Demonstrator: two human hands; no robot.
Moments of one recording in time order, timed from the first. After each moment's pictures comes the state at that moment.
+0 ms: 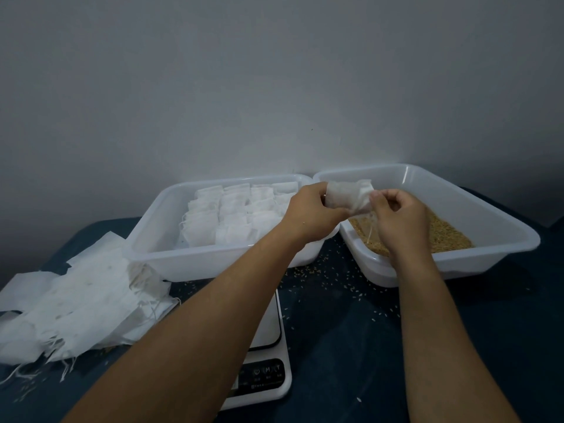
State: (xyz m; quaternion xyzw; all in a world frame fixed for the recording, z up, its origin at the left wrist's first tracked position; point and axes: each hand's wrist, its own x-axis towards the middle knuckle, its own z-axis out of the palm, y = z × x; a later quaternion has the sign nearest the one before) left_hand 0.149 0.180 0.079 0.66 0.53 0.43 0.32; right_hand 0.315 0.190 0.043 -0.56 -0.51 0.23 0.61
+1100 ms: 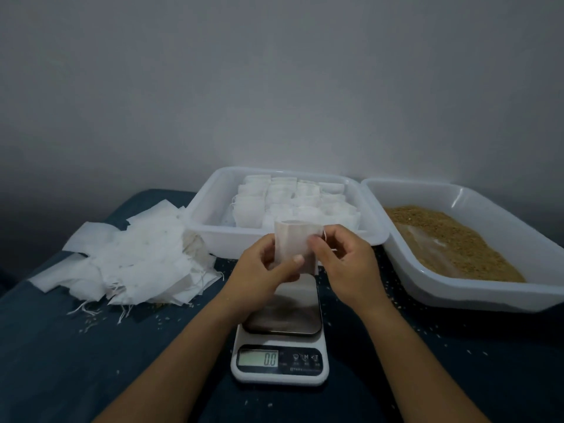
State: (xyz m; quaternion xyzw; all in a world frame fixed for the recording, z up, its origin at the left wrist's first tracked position) left_hand 0.013 0.068 -0.010 0.53 0.45 0.58 0.42; right_hand 0.189 0.123 0.010 -0.35 -0.73 0.33 0.50
